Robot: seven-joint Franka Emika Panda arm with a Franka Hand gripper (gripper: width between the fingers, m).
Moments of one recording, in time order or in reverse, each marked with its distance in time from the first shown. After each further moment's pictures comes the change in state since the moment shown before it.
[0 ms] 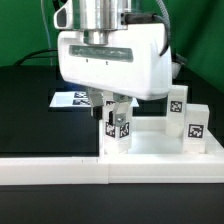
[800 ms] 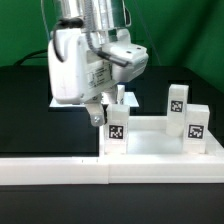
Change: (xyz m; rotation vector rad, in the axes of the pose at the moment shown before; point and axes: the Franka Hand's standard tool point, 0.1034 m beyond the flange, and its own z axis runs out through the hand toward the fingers) arm -0.002 0.012 0.002 0.005 -0.136 0.839
